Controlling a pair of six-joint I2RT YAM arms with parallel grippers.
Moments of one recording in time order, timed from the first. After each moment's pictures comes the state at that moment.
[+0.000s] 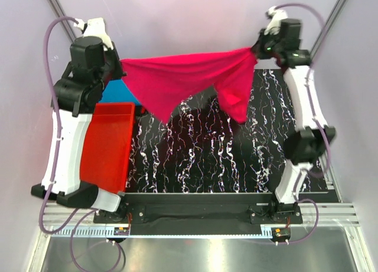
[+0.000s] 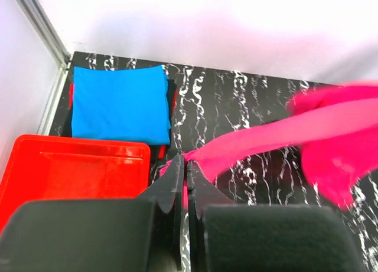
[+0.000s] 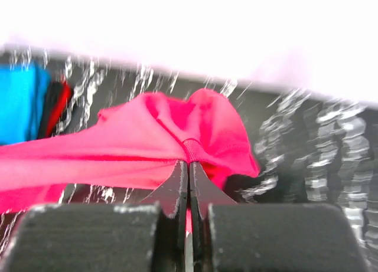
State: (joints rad) left arm -0.29 1.45 2.10 -0.99 -0.28 -0.25; right arm 0.09 2.02 2.21 -0.63 -0.28 0.09
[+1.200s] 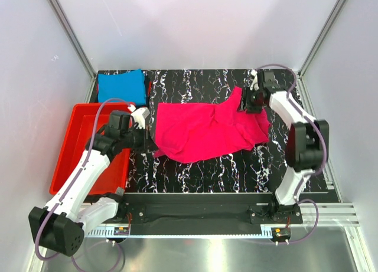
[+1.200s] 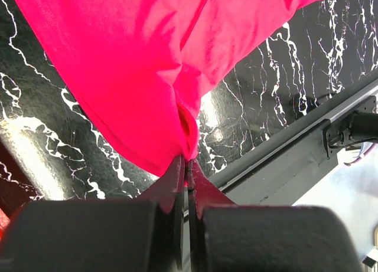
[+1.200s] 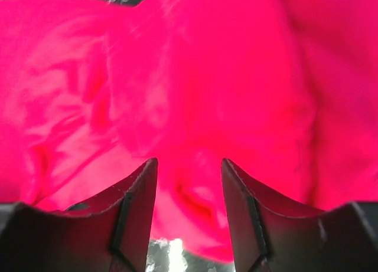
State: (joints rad) left arm -0.30 1.00 0.87 -0.72 0.45 -0.27; right arm 0.11 1.78 1.40 -0.57 -0.24 0.25
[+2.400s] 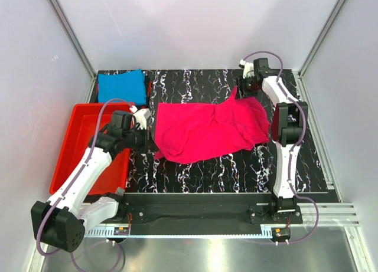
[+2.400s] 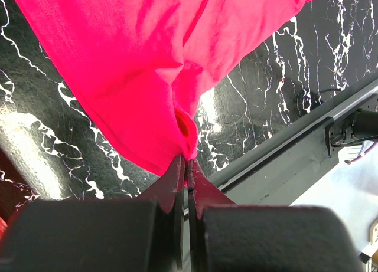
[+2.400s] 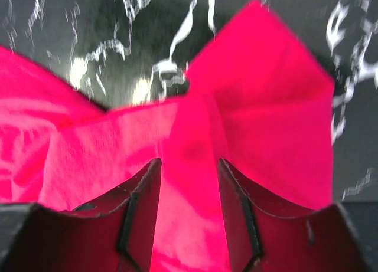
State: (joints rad) left arm -0.30 1.03 0.85 -0.70 0.46 -0.28; right arm 0.07 2.32 2.00 -0.66 -0.34 -0.14
